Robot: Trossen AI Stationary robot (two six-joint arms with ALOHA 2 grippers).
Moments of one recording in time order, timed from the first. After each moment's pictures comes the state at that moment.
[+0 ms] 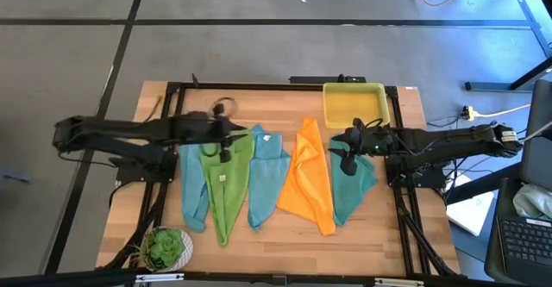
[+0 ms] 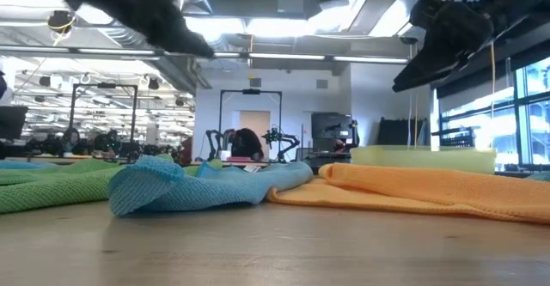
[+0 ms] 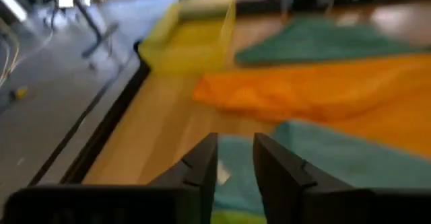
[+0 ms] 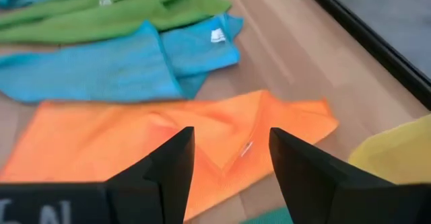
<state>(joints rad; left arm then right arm) 0.14 0.98 0.62 -0.08 -0.19 0.14 -0.01 0.85 0.50 -0.25 0.26 0.18</state>
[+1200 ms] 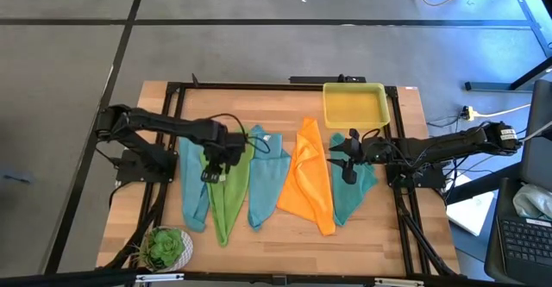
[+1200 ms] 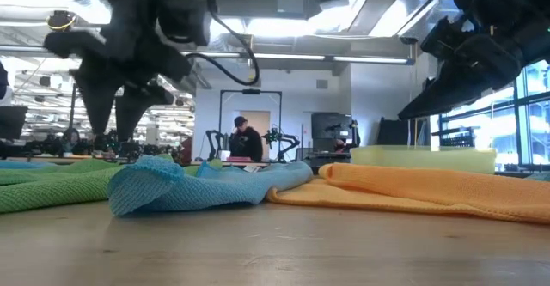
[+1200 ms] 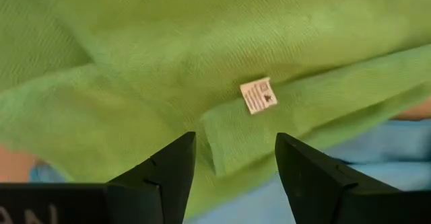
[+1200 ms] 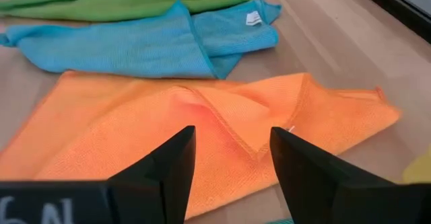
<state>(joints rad) 0.08 1.49 0.93 -1.00 0.12 0.21 0.03 0.85 0.25 0.08 0.20 0.15</state>
